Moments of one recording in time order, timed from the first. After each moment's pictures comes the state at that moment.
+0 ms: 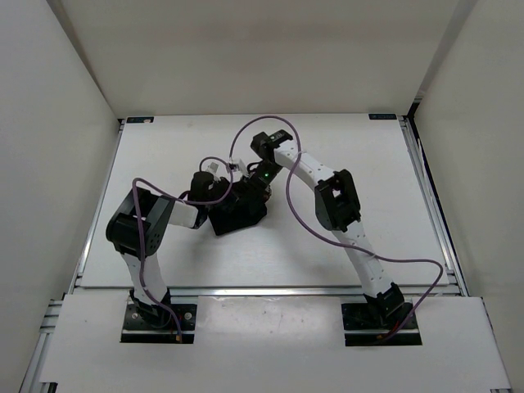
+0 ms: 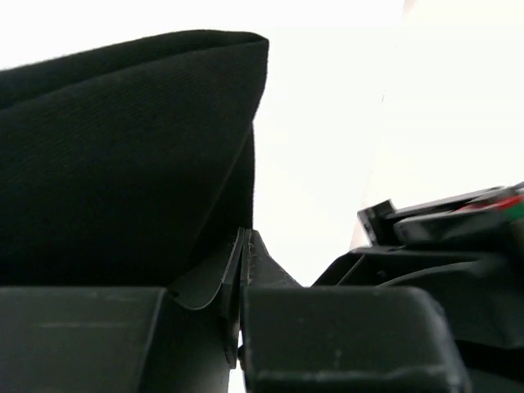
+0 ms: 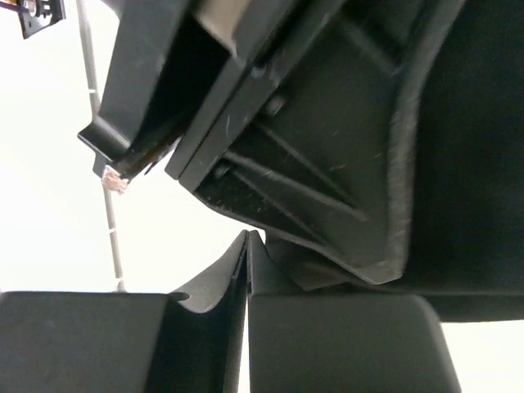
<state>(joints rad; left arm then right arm) -0.36 1.85 0.71 0.63 0.43 -1.12 0.66 2.57 2.37 -1.39 -0.89 -0.73</state>
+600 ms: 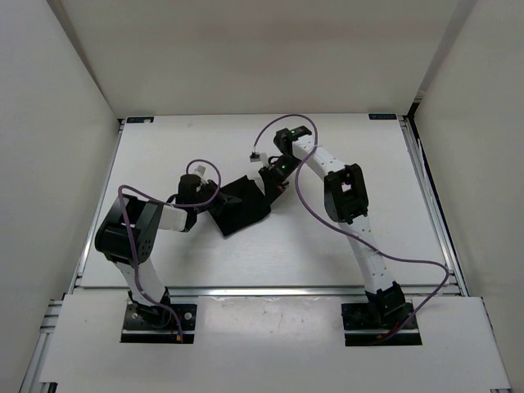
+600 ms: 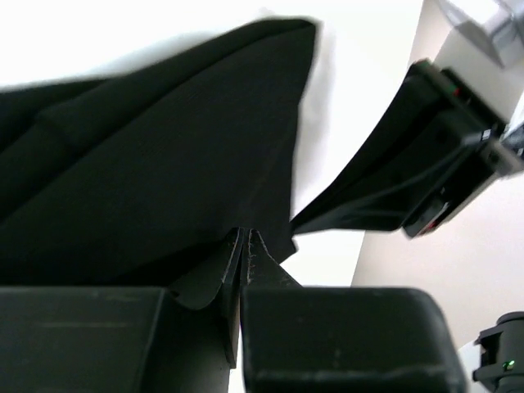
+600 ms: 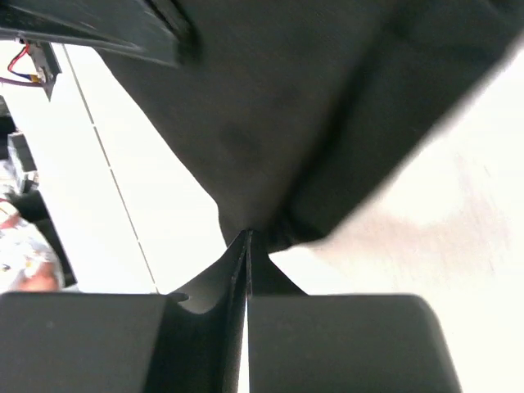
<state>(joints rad) -0.28 1.76 0.64 0.59 0.45 -1.07 0.52 2.62 2.37 -1.39 -0.88 -0.51</state>
